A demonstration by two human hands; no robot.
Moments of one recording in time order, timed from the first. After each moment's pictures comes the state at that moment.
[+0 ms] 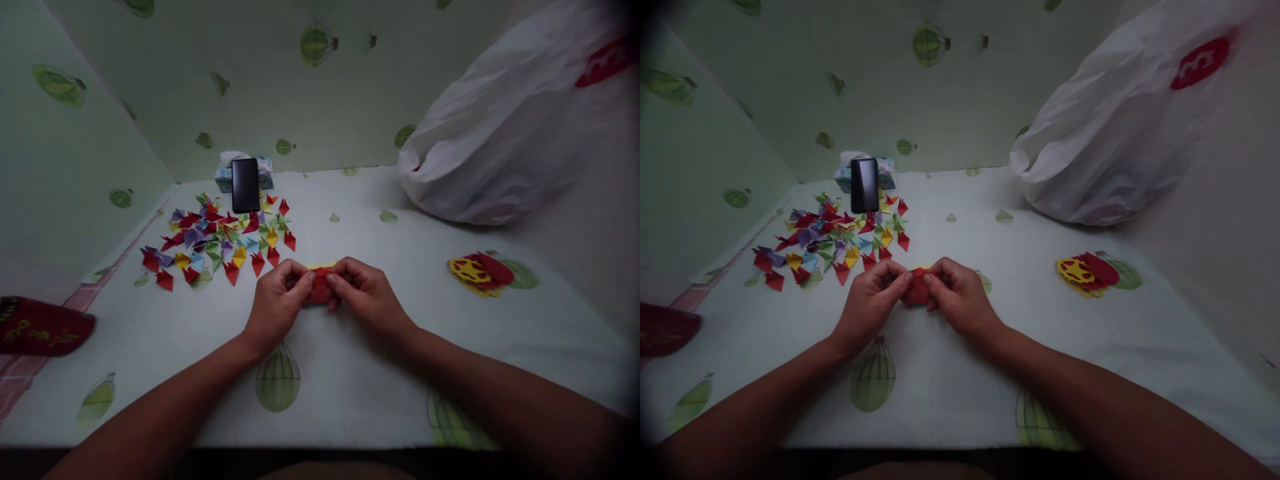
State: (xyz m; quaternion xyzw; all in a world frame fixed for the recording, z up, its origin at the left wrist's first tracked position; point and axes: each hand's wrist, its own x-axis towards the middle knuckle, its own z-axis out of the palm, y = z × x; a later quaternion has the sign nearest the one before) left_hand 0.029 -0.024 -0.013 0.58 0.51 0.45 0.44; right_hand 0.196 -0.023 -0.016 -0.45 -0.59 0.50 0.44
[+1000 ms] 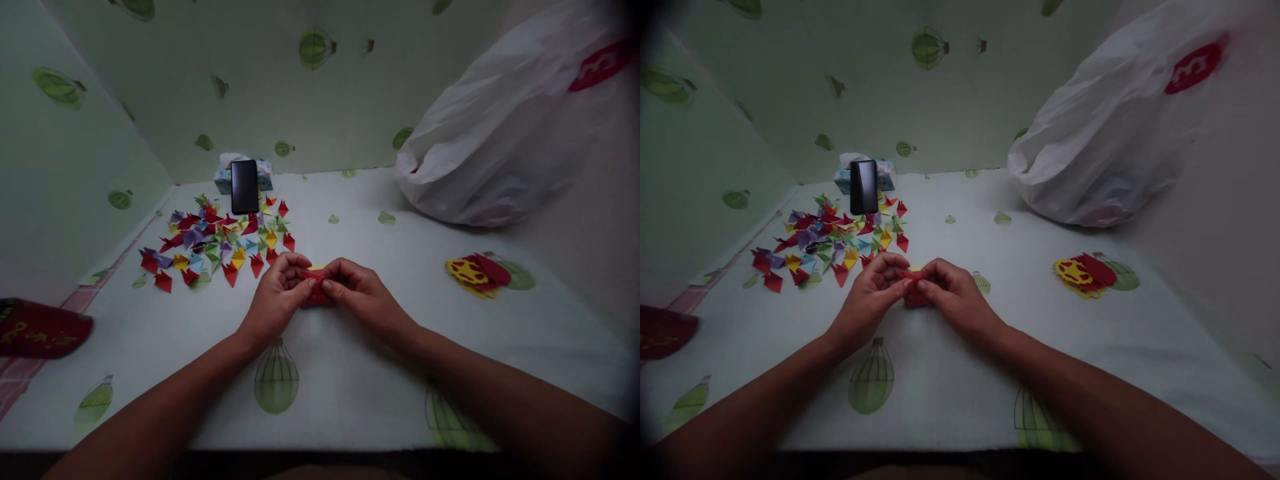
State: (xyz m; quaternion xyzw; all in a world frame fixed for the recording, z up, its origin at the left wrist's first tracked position) left_hand 0.028 -0.019 -0.010 0.50 0.42 0.49 0.57; right_hand 0.198 -0.018 -0.017 -0.38 -0.59 0.57 0.43
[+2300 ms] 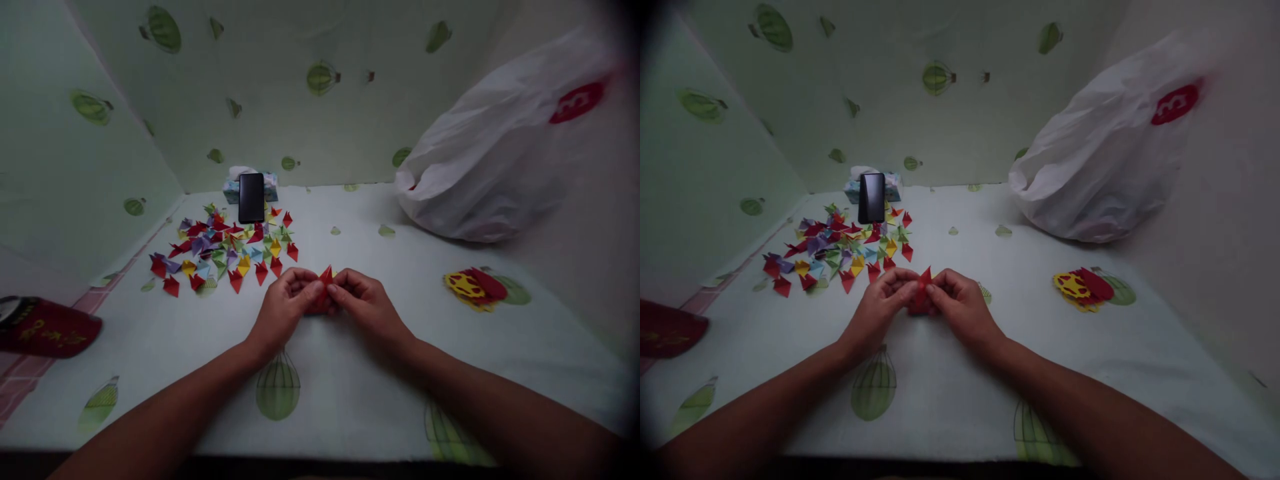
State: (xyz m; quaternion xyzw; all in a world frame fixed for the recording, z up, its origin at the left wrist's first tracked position) left_hand 0.032 -0.026 -0.012 0.50 0.45 0.48 0.56; right_hand 0.196 -0.021 -0.018 -0.41 -0.56 0.55 0.46
